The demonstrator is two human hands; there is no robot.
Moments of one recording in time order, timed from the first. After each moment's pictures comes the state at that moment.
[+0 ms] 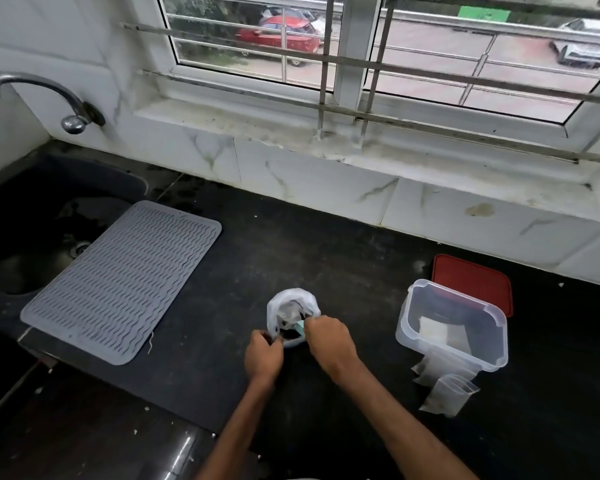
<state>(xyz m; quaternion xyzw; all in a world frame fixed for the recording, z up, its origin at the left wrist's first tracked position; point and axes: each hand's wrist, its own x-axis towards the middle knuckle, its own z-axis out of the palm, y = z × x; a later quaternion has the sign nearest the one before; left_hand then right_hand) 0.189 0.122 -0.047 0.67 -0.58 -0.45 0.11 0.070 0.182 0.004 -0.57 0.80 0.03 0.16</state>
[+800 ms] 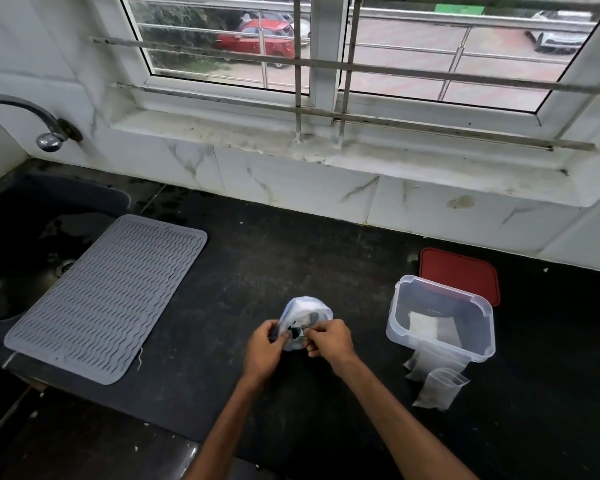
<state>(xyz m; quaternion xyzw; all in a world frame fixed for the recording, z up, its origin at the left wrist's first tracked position) 0.179 0.114 -0.045 0.50 -0.64 -0.57 0.15 0.054 0.195 -0.019 -0.13 0.80 -0.40 0.42</state>
